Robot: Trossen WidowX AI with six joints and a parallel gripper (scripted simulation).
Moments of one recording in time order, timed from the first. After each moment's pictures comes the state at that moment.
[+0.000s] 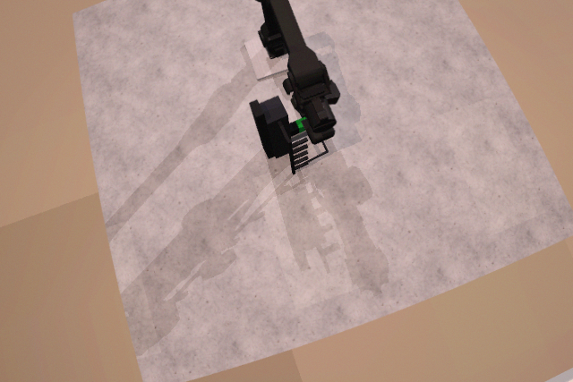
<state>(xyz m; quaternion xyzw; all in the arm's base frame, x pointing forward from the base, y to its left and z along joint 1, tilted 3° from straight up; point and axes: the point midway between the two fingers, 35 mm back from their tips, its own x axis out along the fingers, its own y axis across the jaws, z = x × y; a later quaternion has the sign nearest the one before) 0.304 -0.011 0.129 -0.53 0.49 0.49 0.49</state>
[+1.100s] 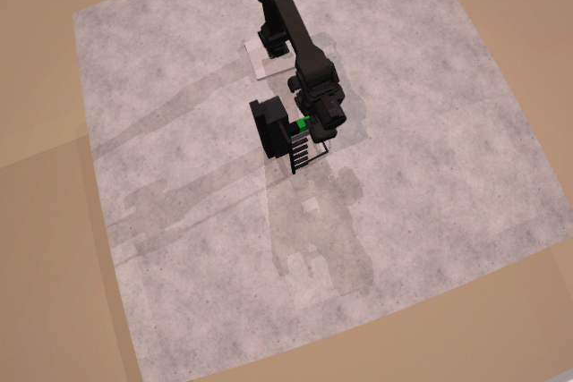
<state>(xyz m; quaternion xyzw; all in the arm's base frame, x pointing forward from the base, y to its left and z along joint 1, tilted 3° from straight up) 0.305 -0.007 0.129 -0.54 0.52 0.45 0.48</state>
